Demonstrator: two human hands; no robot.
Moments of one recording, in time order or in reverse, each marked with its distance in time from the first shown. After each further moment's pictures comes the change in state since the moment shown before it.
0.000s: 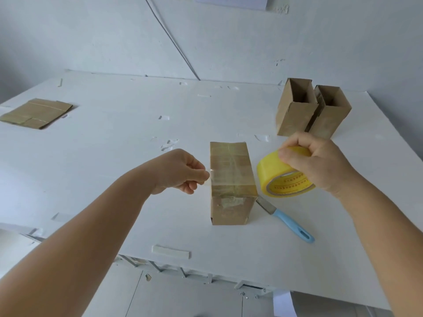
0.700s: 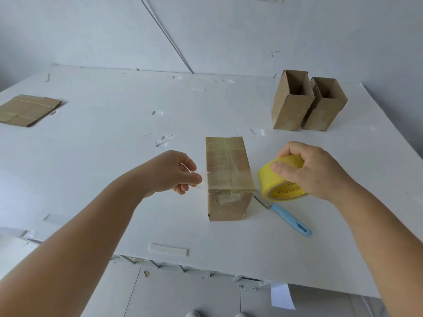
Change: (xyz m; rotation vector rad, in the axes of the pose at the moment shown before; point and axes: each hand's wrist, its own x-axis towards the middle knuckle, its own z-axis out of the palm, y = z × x) left_hand 0.006 -0.018 0.001 0.059 0.037 0.021; right_hand -0.012 0.013 0.007 -0.282 -0.048 0.063
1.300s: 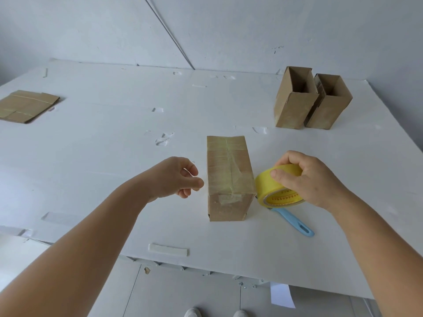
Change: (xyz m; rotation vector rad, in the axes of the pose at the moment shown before) left_hand 0.013 -0.018 0.008 -0.042 -0.030 0.005; right_hand 0.006 0.022 0.020 0.087 -0.044 0.031
